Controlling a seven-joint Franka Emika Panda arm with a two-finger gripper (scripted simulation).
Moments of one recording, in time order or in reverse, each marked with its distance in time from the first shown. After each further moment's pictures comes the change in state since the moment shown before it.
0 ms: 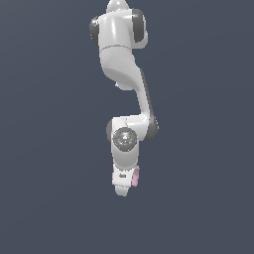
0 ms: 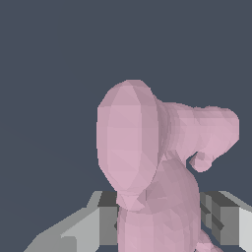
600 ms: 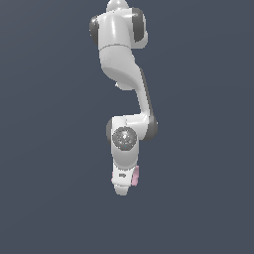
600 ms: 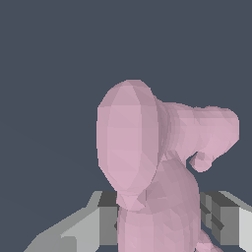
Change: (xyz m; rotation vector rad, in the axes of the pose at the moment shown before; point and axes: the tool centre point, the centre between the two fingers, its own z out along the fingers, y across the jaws) arm -0.001 -0.001 -0.002 0.000 0.000 0.000
